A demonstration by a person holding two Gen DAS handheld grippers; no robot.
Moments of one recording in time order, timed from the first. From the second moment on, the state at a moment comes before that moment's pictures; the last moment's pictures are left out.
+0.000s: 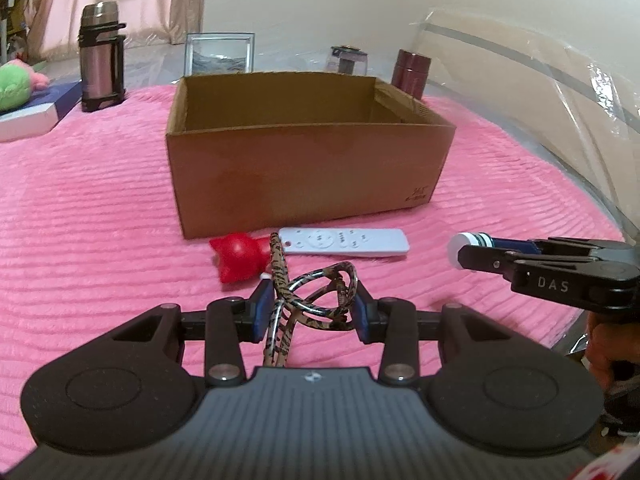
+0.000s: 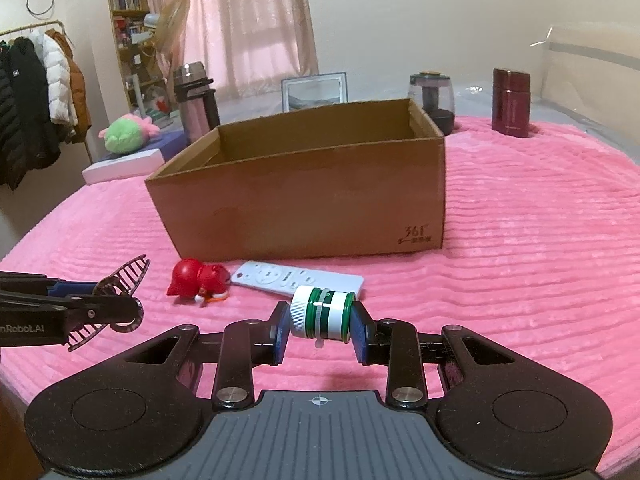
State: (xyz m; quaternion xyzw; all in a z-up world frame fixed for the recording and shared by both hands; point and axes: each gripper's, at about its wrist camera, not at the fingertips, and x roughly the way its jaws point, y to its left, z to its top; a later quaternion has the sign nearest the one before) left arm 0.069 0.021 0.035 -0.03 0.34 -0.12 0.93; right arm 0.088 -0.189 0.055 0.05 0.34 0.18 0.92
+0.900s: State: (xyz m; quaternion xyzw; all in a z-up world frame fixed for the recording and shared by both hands) left arm 0.237 0.015 0.164 0.13 0.31 -0.20 0.92; right arm 0.259 -0.201 0.167 -0.13 0.29 0.33 0.89
